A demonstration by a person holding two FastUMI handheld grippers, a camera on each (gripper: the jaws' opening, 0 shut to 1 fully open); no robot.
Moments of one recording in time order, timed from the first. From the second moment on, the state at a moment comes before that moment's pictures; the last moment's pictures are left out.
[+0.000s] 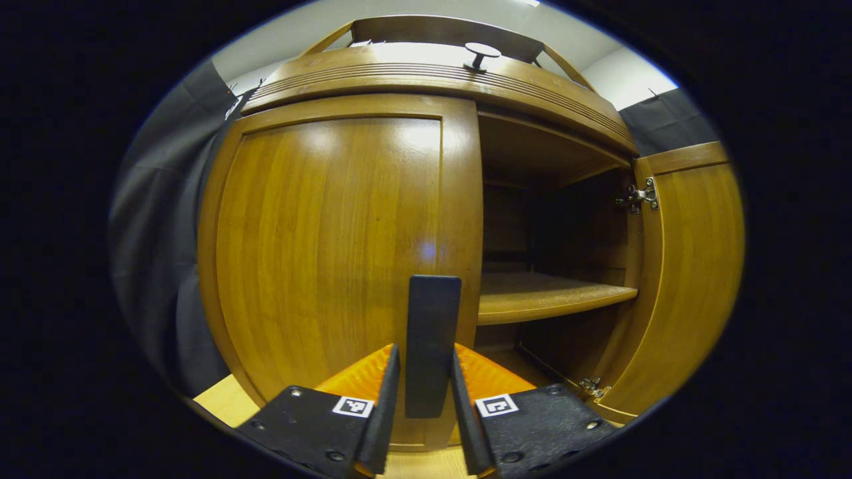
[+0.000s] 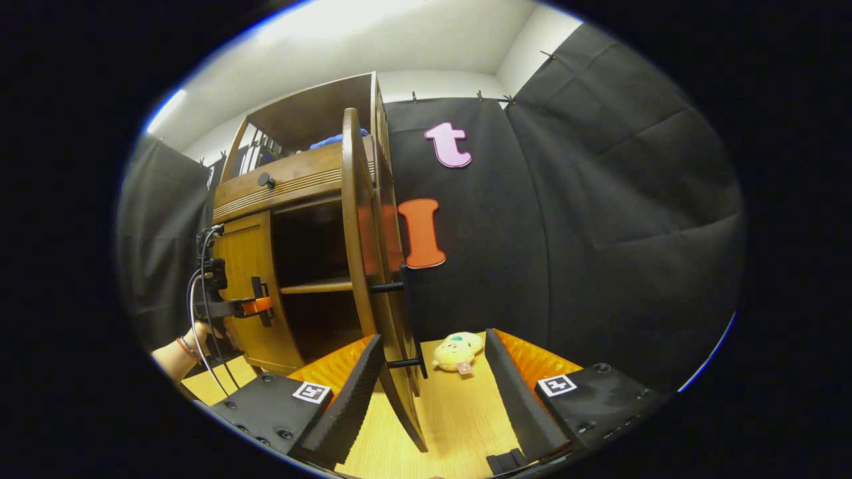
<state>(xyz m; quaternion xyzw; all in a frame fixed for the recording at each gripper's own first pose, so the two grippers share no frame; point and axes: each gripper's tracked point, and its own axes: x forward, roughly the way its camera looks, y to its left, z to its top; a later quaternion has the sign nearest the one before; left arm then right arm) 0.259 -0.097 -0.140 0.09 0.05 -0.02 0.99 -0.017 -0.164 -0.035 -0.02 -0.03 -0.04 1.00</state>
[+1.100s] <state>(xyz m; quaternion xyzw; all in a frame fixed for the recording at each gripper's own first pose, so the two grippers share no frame) 0.182 -0.079 -0.126 0.07 0.05 -0.10 0.99 -0.022 -0.109 -0.046 -0.03 -0.02 -0.04 1.00</state>
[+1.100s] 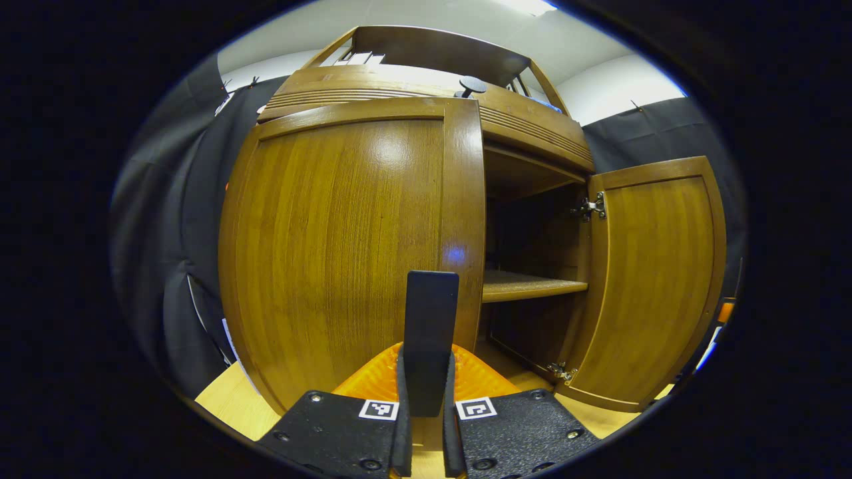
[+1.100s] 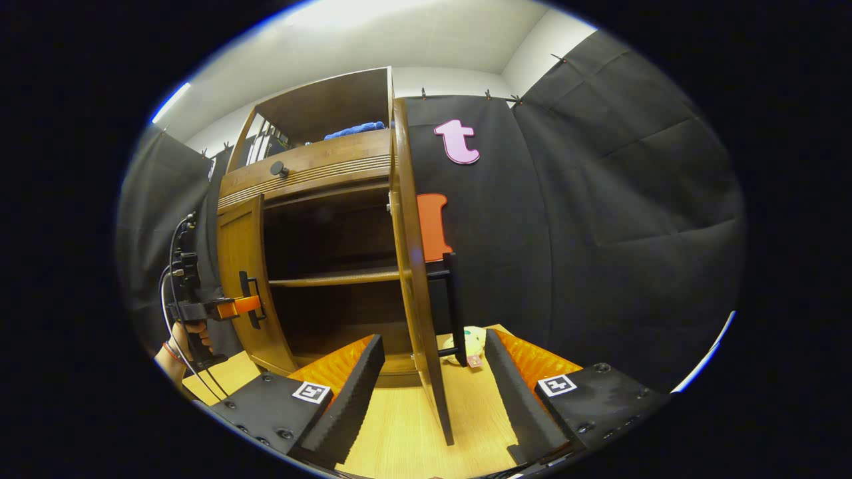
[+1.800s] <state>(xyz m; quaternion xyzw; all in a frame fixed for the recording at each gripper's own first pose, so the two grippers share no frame) 0.118 -0.041 -0.110 0.06 0.06 -0.12 0.99 -0.029 -0.045 -0.041 -0.05 -0.03 -0.02 1.00</state>
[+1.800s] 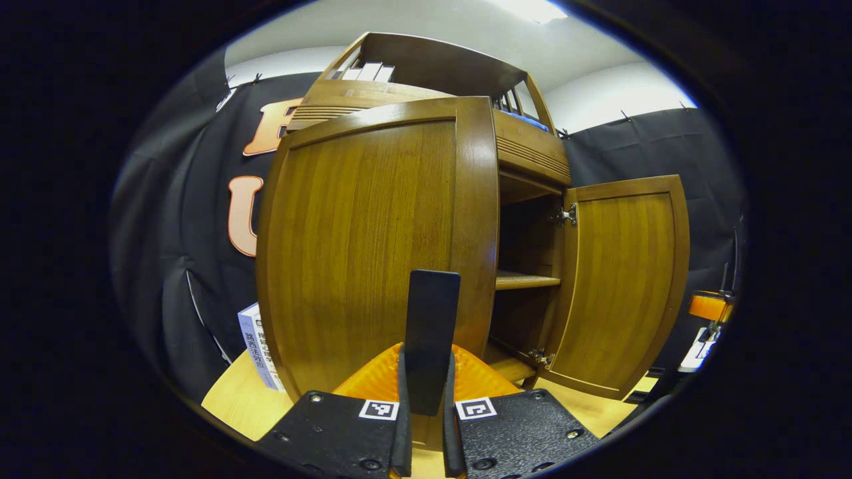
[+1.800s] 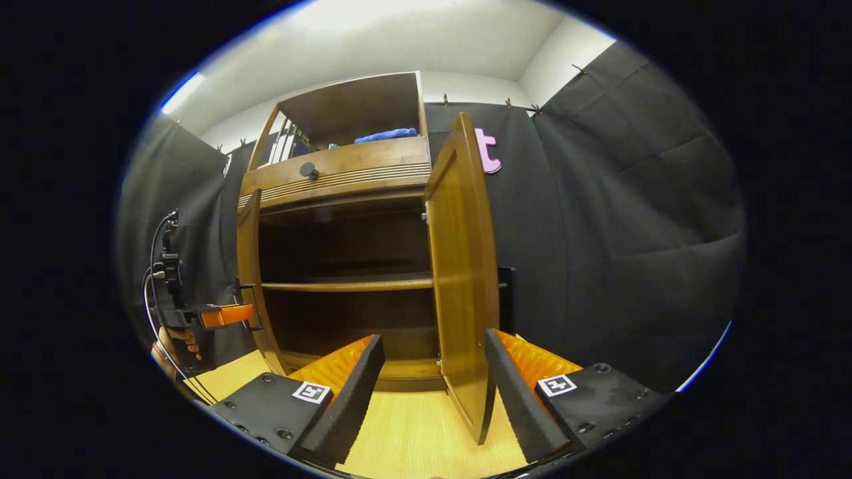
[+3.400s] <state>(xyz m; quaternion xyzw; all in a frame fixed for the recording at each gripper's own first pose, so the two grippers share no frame) 0.036 0.081 -0.069 0.07 0.04 -0.05 1.00 -0.023 0.016 -0.054 -0.04 -0.02 0.03 1.00</state>
